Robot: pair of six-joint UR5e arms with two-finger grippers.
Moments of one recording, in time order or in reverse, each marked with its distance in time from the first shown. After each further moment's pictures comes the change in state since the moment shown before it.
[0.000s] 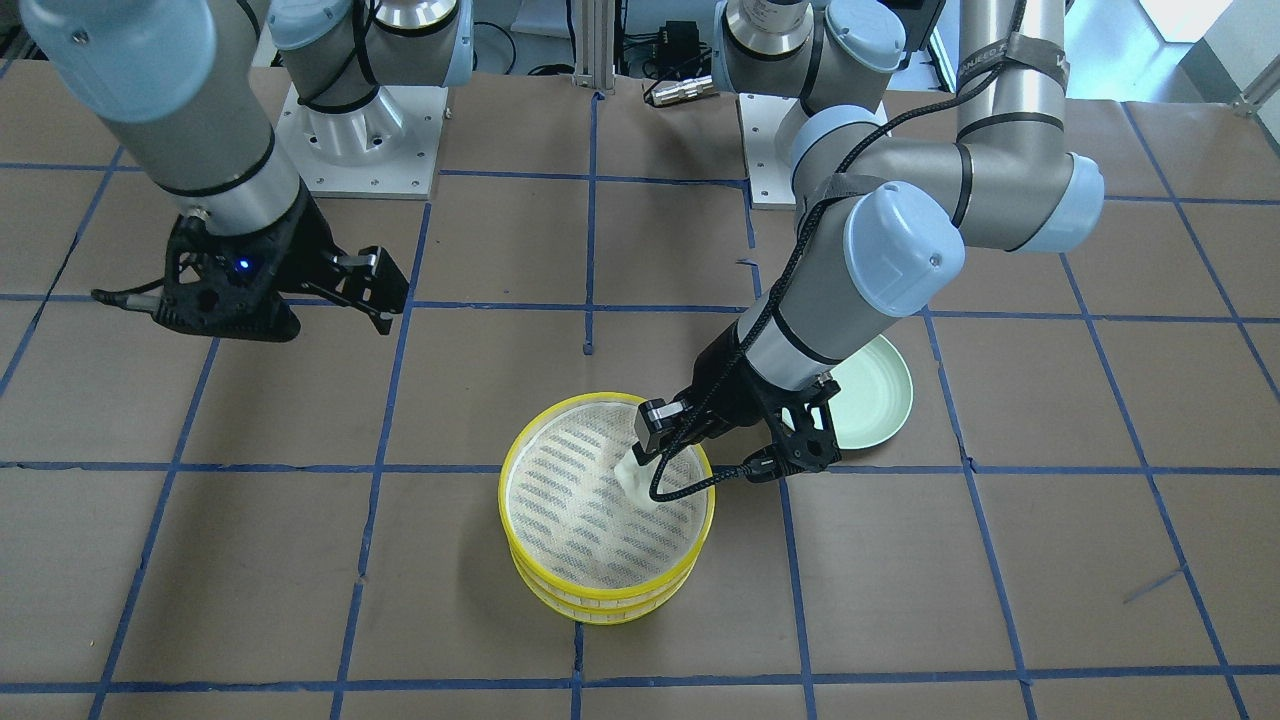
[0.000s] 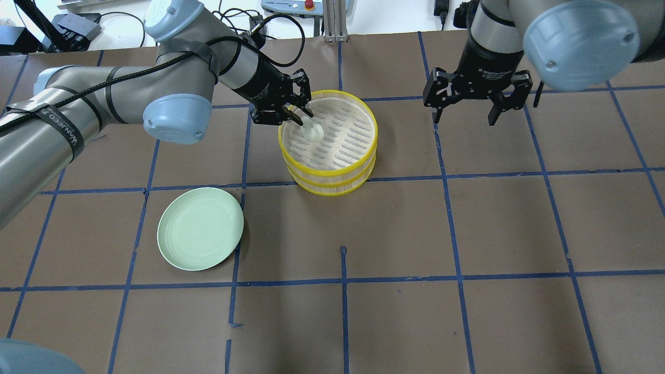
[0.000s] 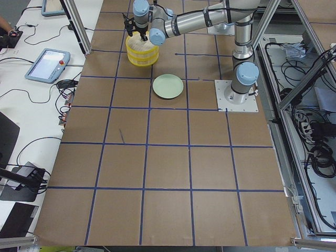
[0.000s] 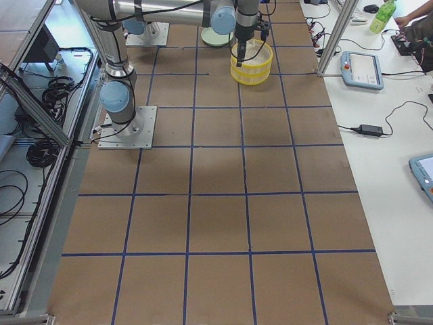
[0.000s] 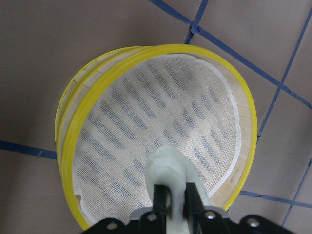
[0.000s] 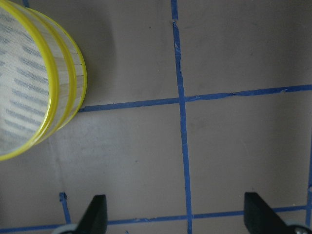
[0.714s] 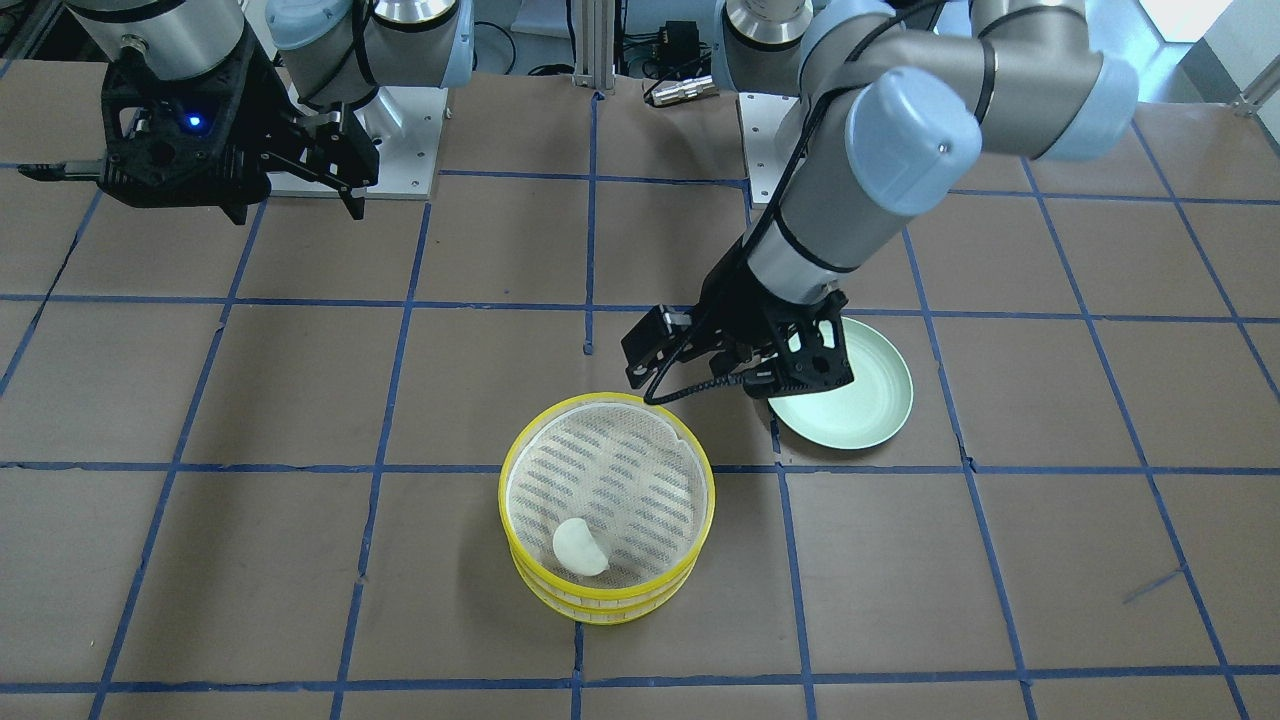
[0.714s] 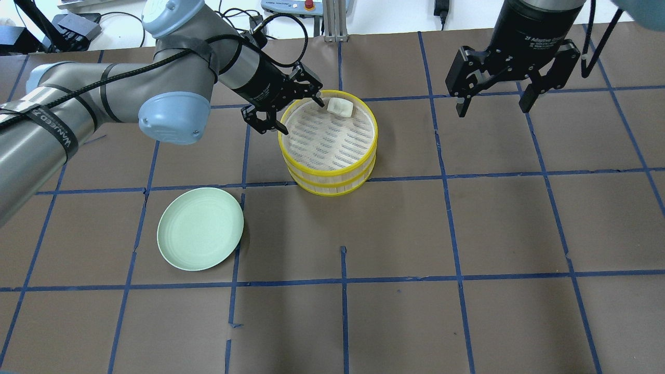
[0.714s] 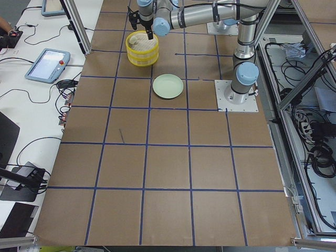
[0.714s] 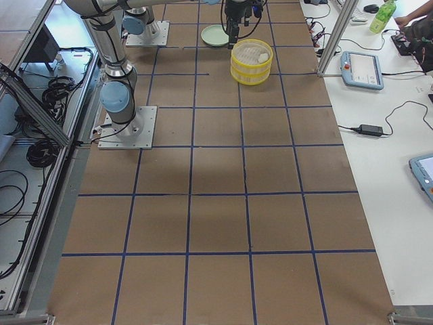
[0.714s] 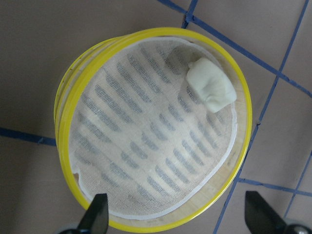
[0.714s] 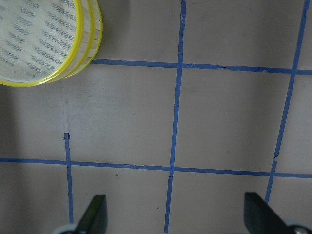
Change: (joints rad) left arm -0.011 0.153 0.053 -0.307 0.116 0.131; right arm 0.001 -0.056 -0.129 0.222 -0.003 -0.110
